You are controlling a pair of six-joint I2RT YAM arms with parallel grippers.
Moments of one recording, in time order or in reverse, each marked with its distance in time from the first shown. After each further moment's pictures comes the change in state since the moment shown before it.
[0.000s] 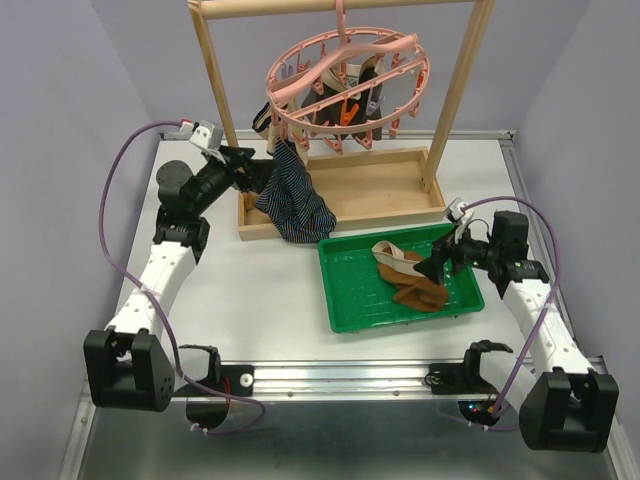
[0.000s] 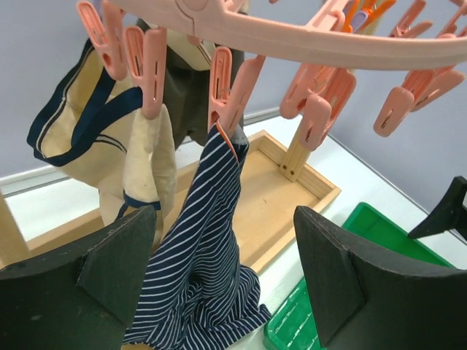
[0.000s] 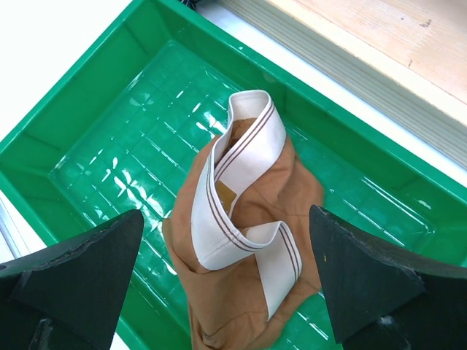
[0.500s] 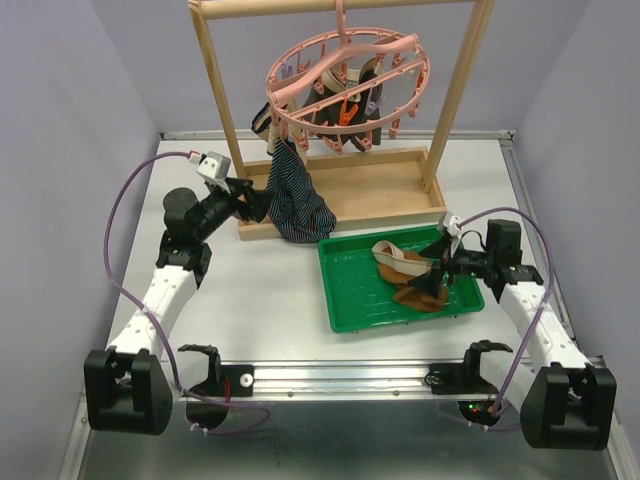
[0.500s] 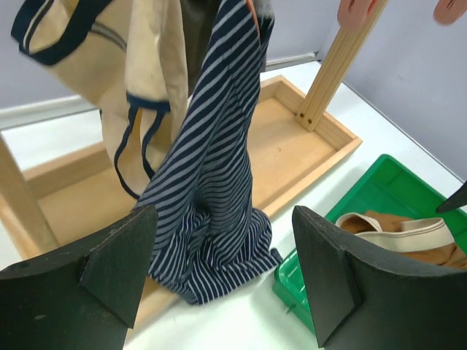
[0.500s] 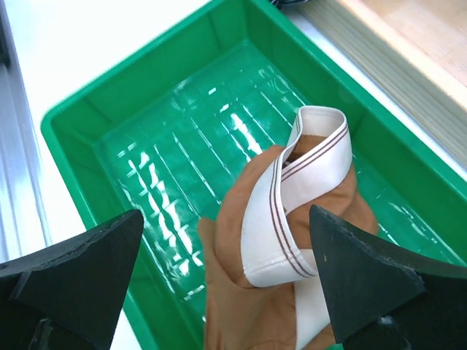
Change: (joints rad) left arm 0.000 -0.080 -0.191 -0.032 -0.020 0.085; right arm 0.011 0.011 -0.070 -0.001 -0.214 -0.143
